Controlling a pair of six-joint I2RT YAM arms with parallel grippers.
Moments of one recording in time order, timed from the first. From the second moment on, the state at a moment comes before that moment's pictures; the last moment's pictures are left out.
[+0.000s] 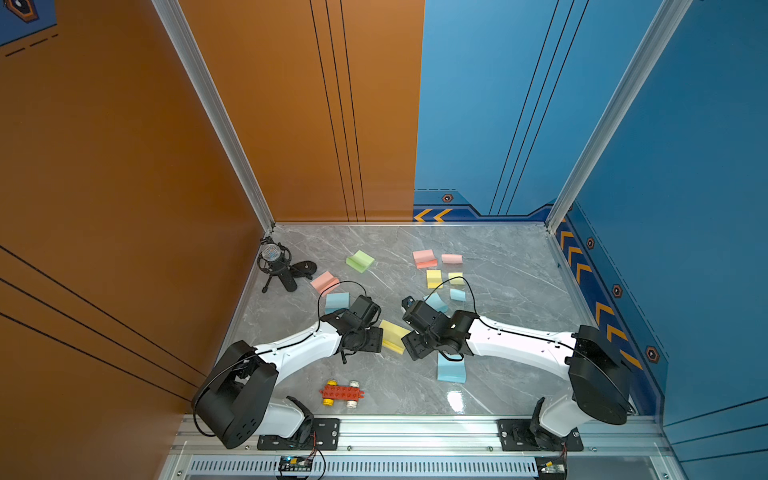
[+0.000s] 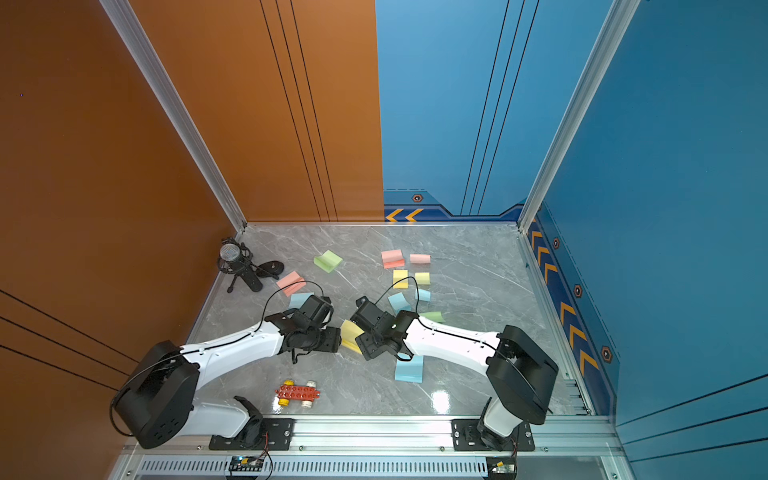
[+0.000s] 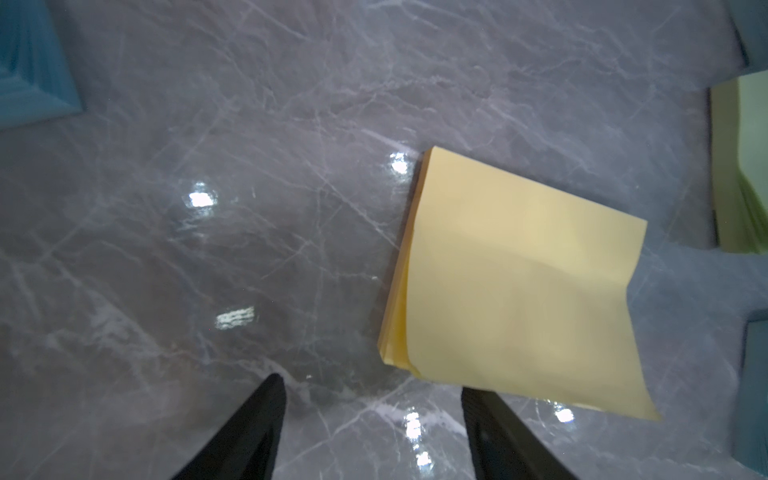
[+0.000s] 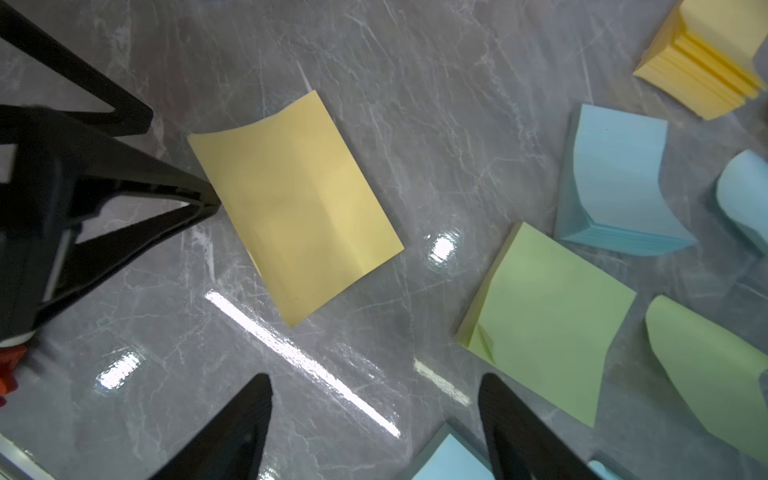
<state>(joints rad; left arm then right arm) -0.60 1.39 0.69 -0.45 -0.01 -0.49 0.99 1.65 1.09 -0.56 0.14 0.37</state>
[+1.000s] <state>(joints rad) -0.58 1.39 0.69 -0.44 0.00 -0.48 0.95 1.83 1.19 -0.51 0.05 0.36</state>
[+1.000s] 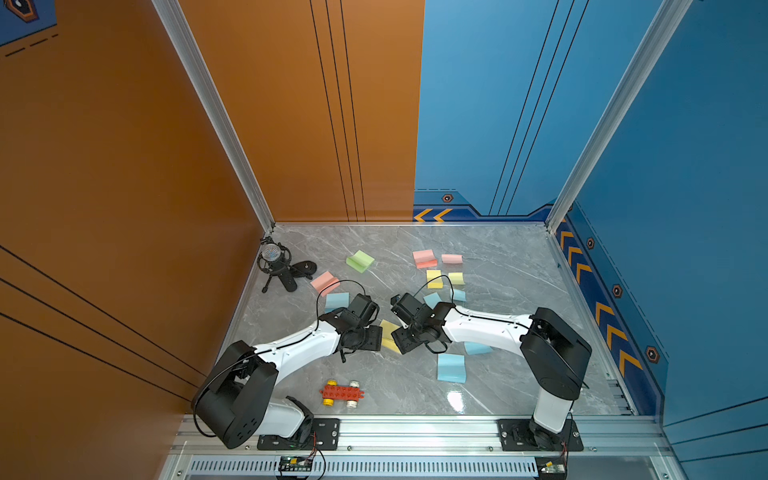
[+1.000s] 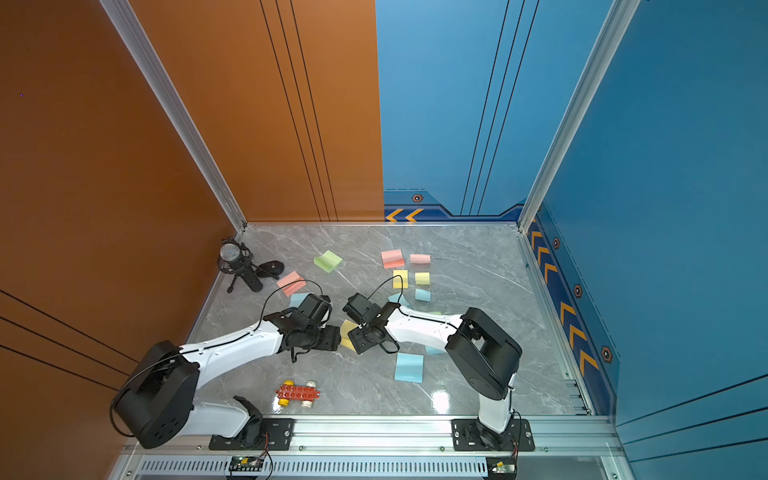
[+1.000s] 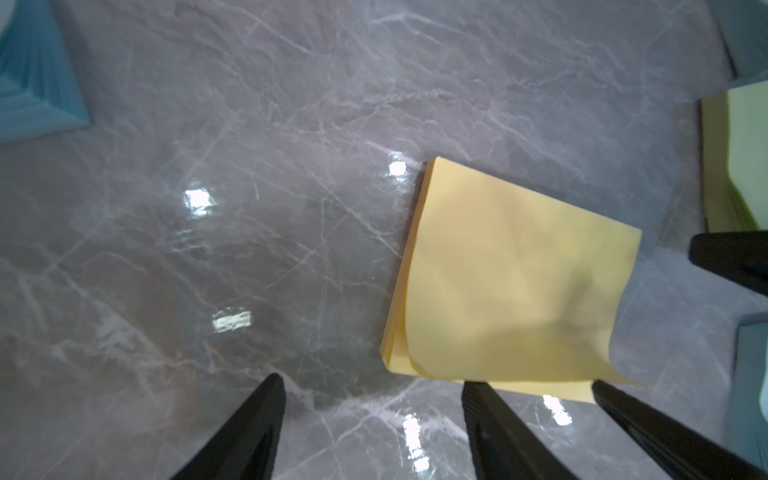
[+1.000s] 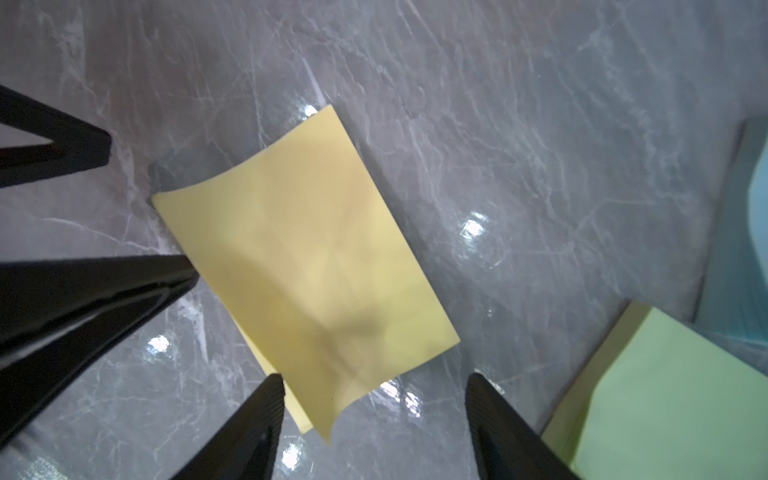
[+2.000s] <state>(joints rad) -0.53 1.20 0.61 -0.44 -0.06 -0.51 1.01 1.92 1.33 -0.56 0.21 0.15</state>
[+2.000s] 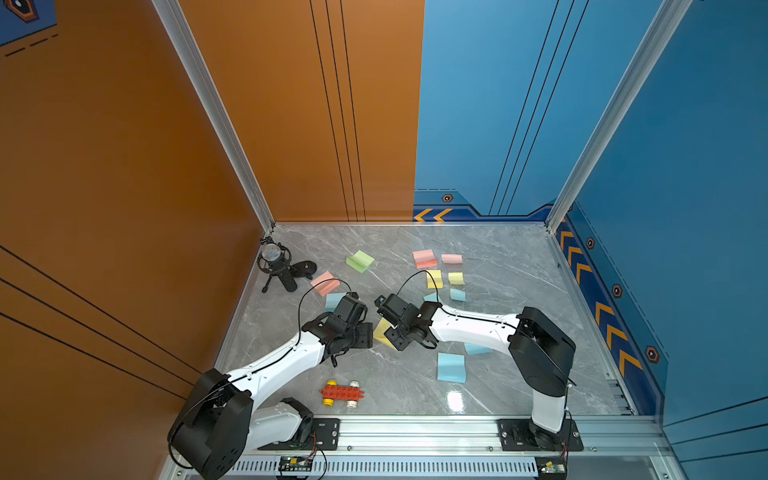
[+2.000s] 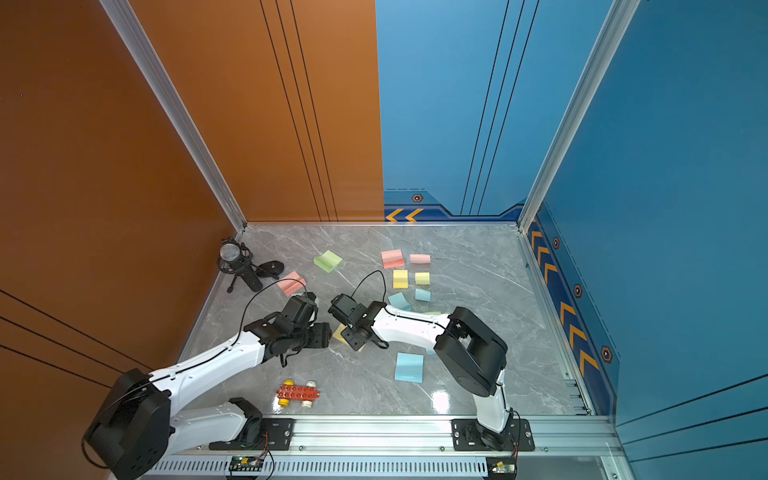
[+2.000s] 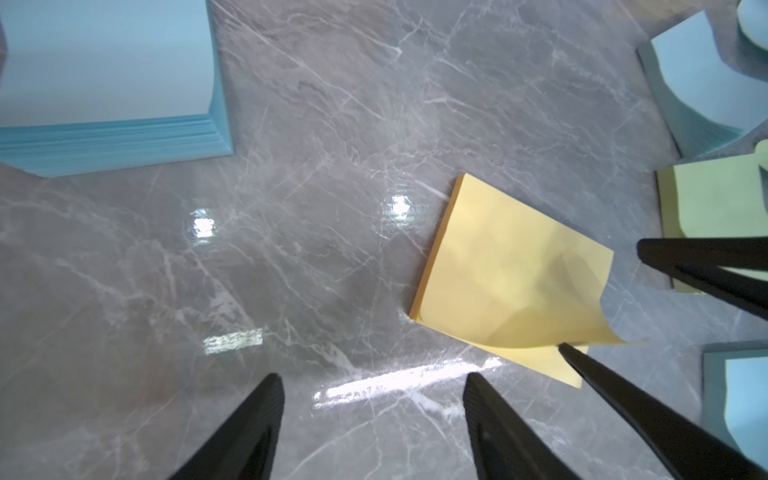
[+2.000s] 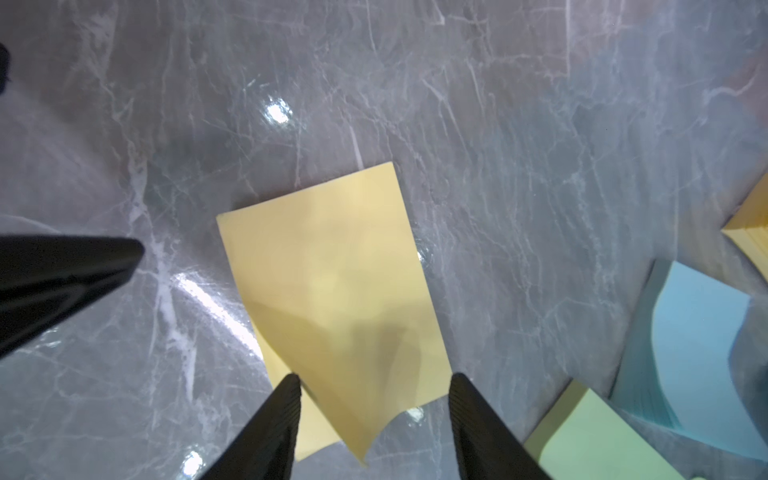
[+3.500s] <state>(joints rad) -0.46 1.23 0.52 -0.21 0.06 -0.60 0.94 2.05 1.48 -0.68 0.13 -0.10</state>
